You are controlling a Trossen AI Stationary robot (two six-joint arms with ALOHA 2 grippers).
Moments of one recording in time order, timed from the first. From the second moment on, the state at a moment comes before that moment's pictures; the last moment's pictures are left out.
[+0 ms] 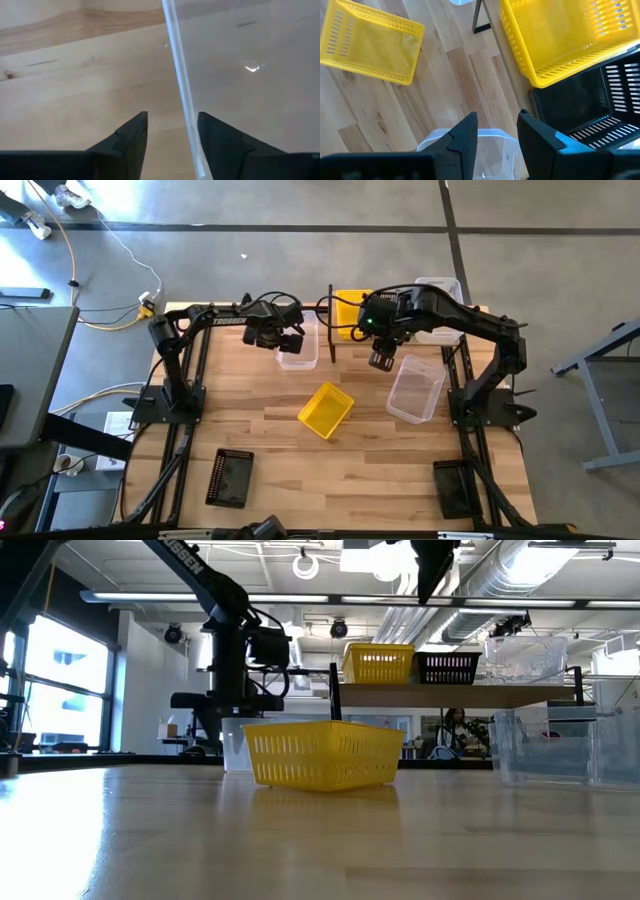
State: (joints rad) left arm 0.67 1.86 1.24 -0.87 -0.13 -0.82; right arm -0.20 1.68 1.94 -1.56 0.18 0.10
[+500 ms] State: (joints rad) left arm 0.67 1.86 1.24 -0.86 -0.13 -0.81; right arm -0.20 1.68 1.94 -1.56 0.18 0.10
